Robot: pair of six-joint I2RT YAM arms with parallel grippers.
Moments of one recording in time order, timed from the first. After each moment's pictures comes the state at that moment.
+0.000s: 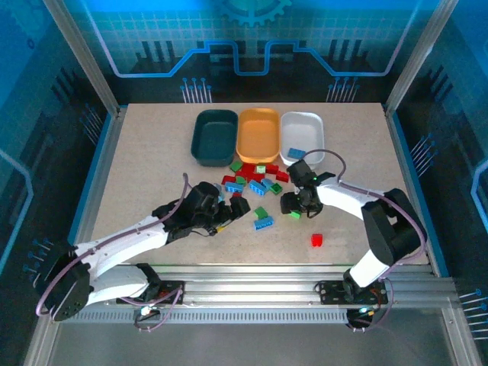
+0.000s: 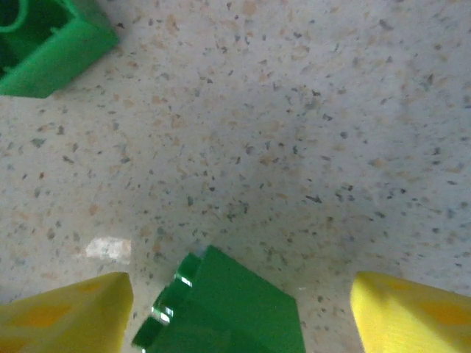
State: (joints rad) left arm -0.74 1.13 0.65 -0.27 0.18 -1.22; right arm 0.48 1.62 0.90 -0.58 0.05 0.42
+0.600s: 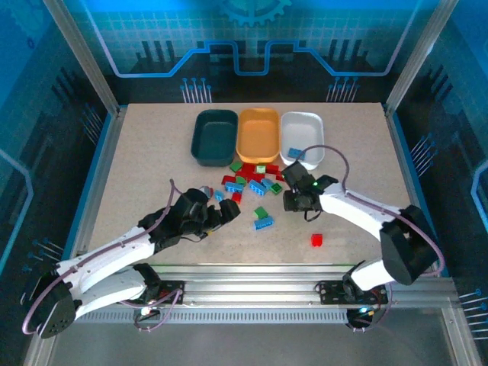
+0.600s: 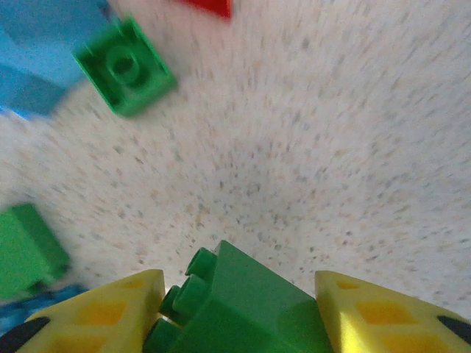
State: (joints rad) left arm -0.72 0.98 0.58 -0.33 0.12 -1.19; right arm 0.59 1.44 0.94 -0.68 0.21 0.52
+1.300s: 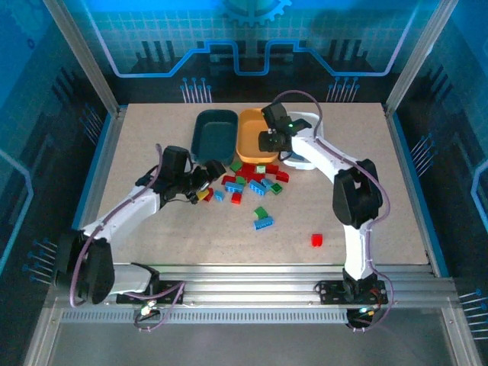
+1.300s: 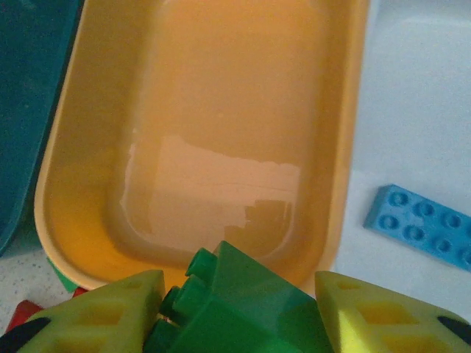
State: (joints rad) left arm -0.28 1.33 0.86 -0.34 0.43 -1.02; right arm 0.48 2.06 1.78 -0.70 0.14 0.36
